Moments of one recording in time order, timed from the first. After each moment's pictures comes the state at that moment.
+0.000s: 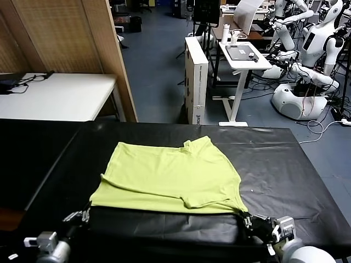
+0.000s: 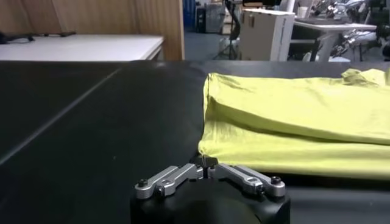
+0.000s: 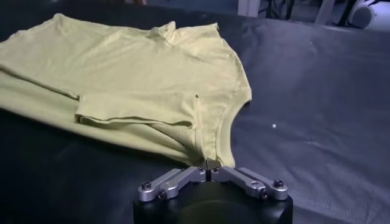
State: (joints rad) left arm 1.82 -1.12 -0.76 -2.08 -0.50 0.24 -0.04; right arm -1.74 0.80 0.56 2.31 0.75 -0.62 0.21
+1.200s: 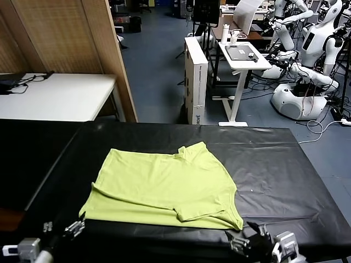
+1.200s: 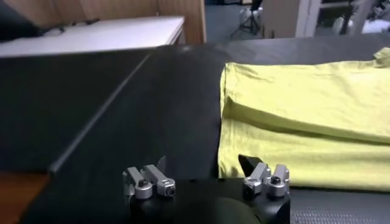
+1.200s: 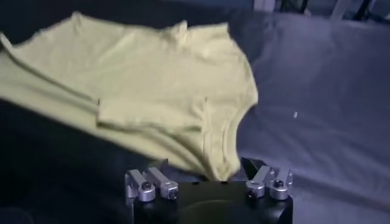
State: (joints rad) left arm 1.86 -1.13 -0.91 -2.23 -0.53 0.45 -0.09; right arm -1.68 0.83 0.66 2.42 0.83 -0.70 0.19
